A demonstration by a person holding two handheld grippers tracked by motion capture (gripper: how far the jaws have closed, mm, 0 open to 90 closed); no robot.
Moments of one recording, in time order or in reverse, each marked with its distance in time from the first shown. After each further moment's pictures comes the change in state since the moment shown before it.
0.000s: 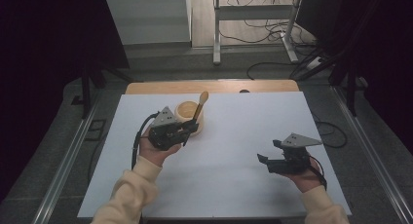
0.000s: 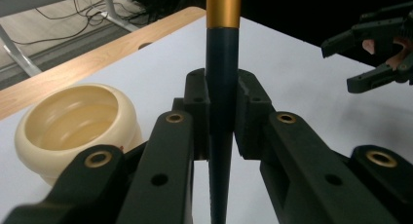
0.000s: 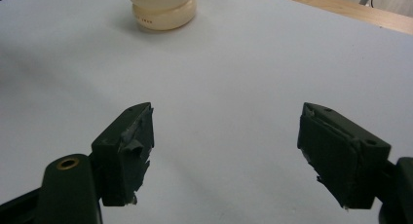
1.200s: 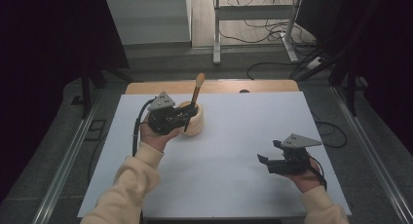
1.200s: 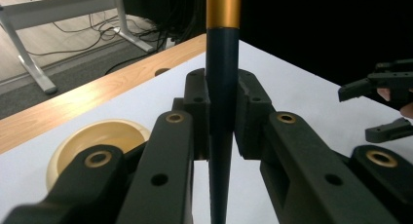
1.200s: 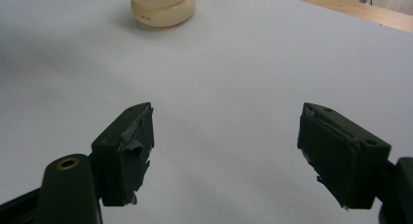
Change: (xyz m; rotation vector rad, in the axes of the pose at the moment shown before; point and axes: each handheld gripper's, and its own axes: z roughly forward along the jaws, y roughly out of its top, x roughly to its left) left arm 0.023 0.026 0.006 -0.059 0.024 -0.047; right arm -0.001 -0.002 0.001 0.004 -0.004 -0.002
